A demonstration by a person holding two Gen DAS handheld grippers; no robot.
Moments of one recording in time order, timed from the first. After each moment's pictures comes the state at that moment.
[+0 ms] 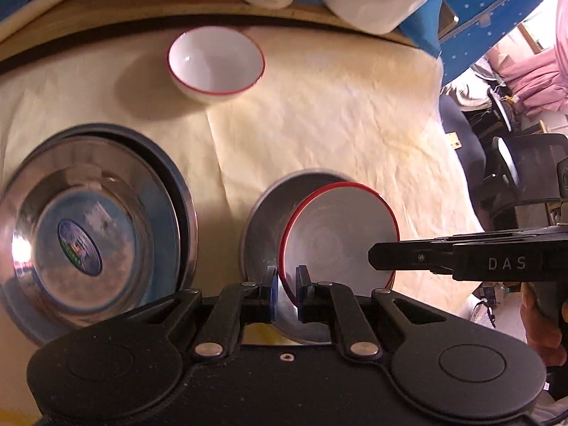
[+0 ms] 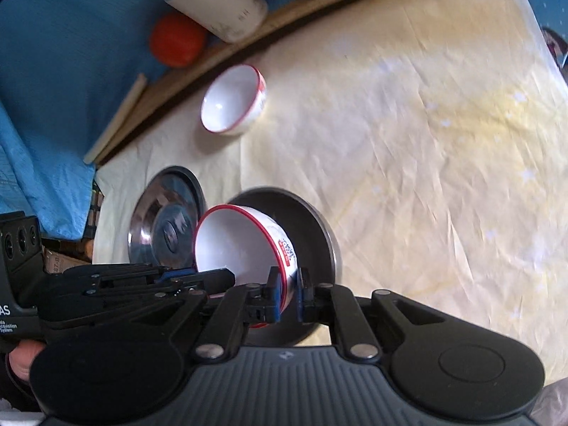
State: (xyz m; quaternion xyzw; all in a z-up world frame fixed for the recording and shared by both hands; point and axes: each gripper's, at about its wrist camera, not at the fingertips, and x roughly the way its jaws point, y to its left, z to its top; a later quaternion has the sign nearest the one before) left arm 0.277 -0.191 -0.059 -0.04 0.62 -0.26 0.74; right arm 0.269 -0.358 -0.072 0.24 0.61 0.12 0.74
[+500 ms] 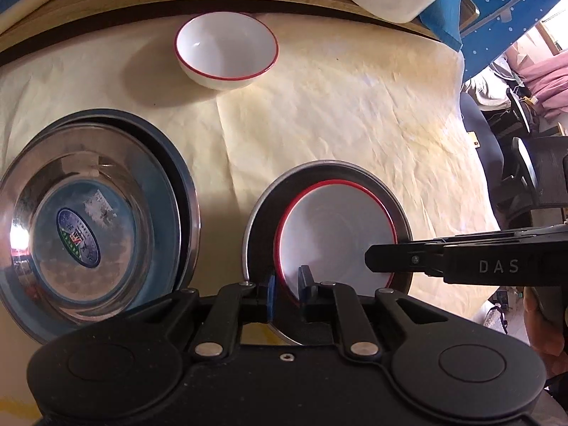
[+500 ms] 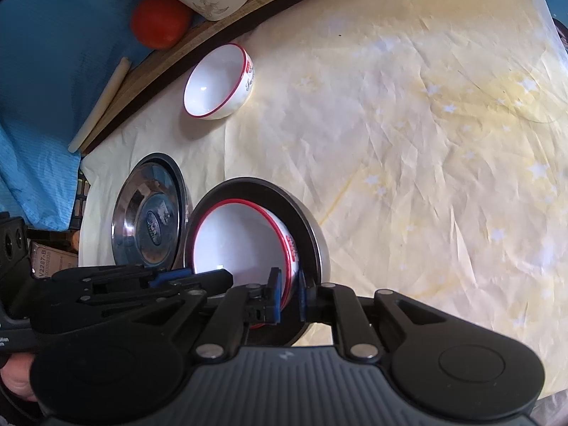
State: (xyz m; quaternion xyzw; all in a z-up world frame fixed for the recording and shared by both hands) left arm 0.279 -0.197 -0.067 -0.03 0.63 -0.23 0.74; right arm 0.279 -0.352 -0.091 0.23 0.63 0.12 0.73
